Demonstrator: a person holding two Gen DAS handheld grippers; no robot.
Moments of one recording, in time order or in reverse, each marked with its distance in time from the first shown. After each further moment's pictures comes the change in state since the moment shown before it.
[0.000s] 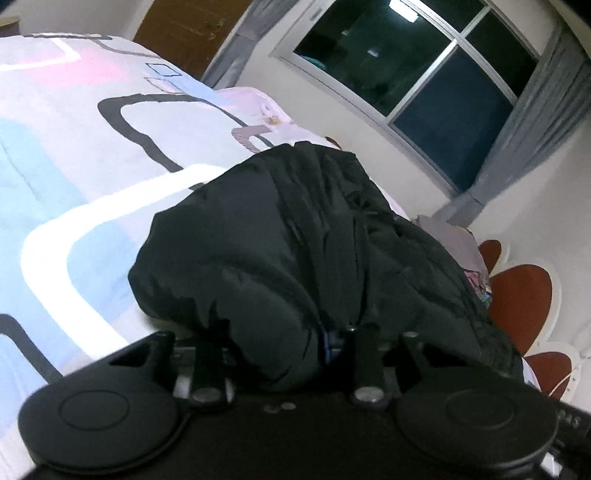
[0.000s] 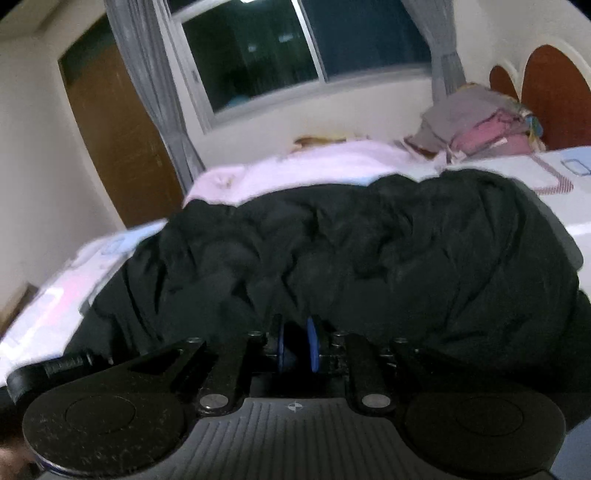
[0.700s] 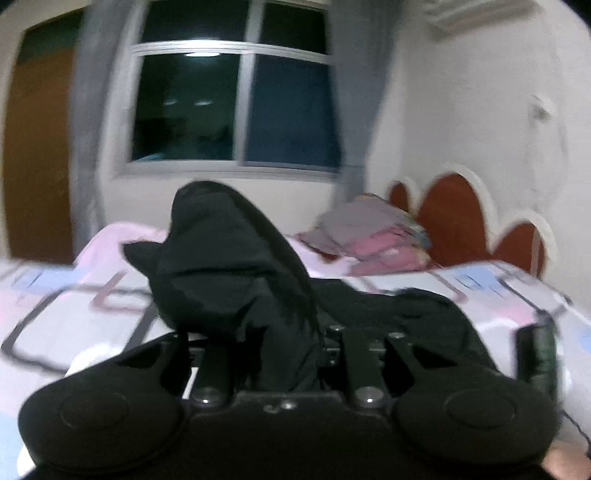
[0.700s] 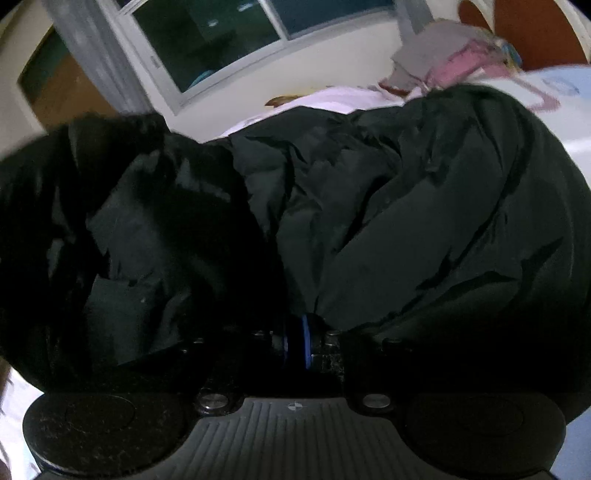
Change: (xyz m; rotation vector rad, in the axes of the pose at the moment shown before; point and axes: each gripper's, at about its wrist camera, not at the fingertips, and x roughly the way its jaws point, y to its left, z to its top) left arm -0.067 -0.178 -0.013 0.708 -0.180 -0.180; right arm 0.011 -0.036 -0.008 0.208 0.100 0.026
